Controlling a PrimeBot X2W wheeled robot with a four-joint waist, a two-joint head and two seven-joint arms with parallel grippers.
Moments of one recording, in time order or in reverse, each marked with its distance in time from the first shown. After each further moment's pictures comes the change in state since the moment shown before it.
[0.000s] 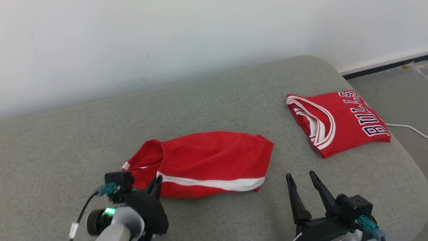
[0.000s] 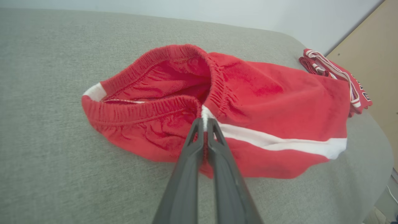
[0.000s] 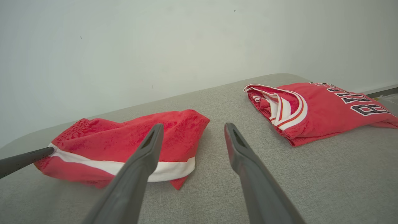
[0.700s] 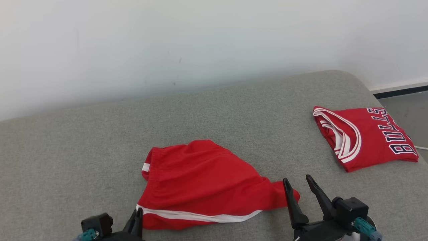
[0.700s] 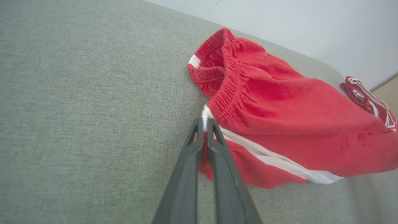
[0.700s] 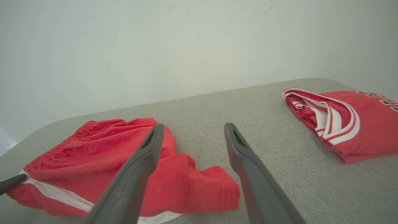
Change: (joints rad) left arm 0.290 0.074 0.089 -0.206 -0.054 0.107 -0.136; right arm 0.020 0.000 0.011 -0.019 -0.014 0.000 0.027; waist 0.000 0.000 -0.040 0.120
